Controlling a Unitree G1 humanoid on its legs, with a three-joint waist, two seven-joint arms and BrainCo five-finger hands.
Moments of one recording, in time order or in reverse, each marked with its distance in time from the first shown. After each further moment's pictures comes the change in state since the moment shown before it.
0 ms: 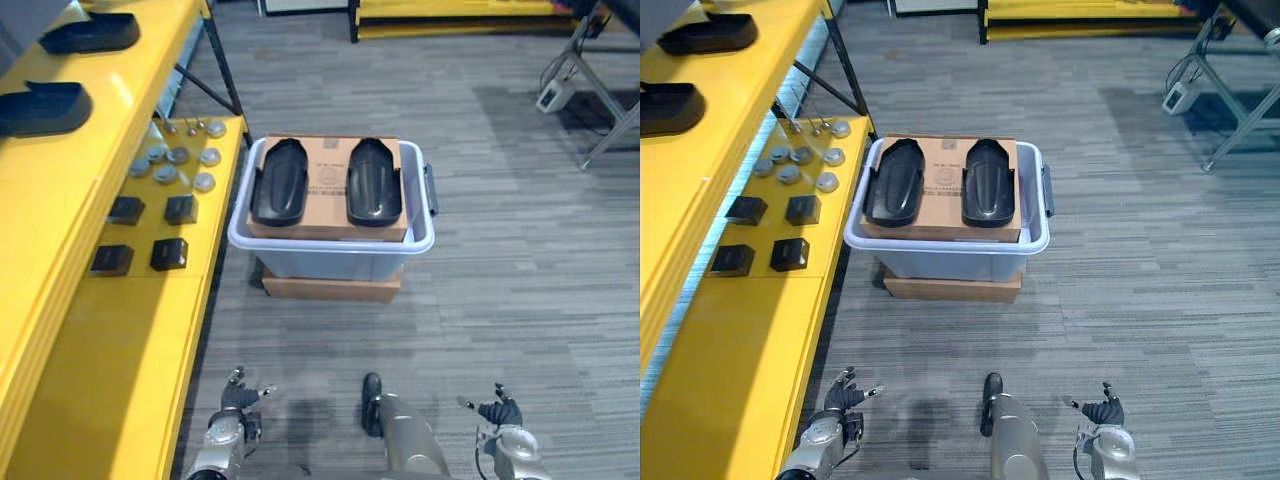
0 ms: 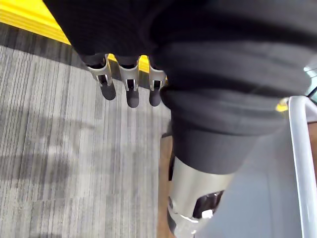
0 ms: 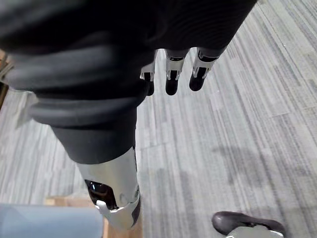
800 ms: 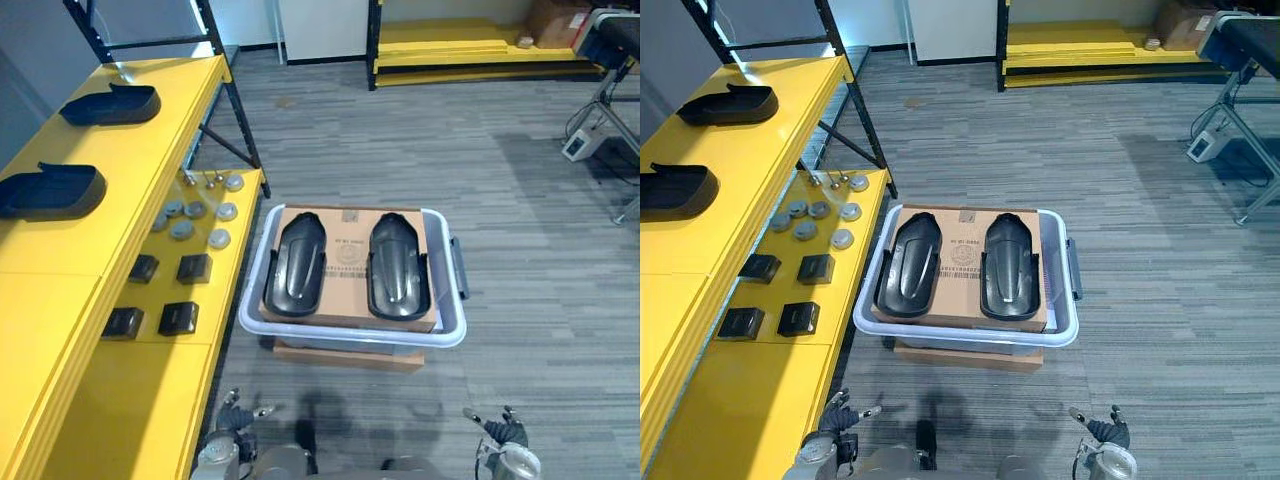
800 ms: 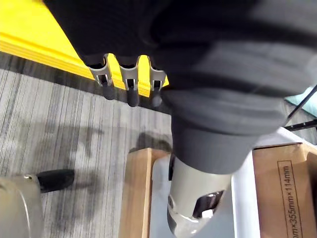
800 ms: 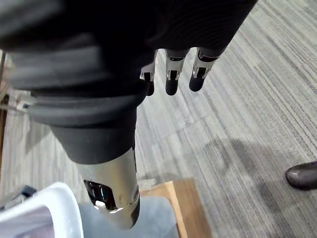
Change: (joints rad) left arm 0.041 0.039 -0.007 0.013 0.005 0.003 0.000; right arm 0.033 -0.007 -0.230 -0.190 0.145 0.000 -0.047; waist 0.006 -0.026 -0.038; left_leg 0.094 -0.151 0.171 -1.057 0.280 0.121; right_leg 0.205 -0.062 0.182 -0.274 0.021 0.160
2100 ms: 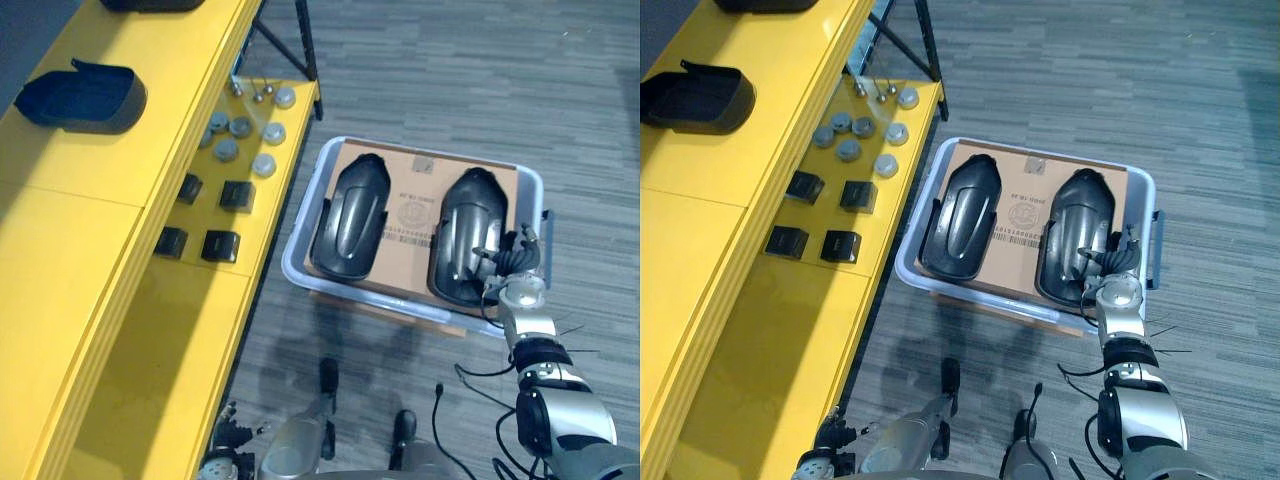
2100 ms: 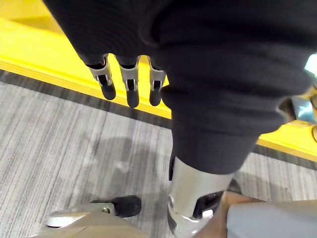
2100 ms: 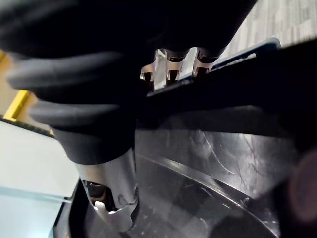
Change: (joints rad) left arm 0.073 -0.043 -0.033 -0.055 0.014 -0.041 0.065; right arm -0.761 -0.200 0.201 0.278 -0.204 0.082 -0.217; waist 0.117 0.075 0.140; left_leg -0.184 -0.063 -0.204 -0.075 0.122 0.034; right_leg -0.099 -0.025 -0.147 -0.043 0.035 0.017
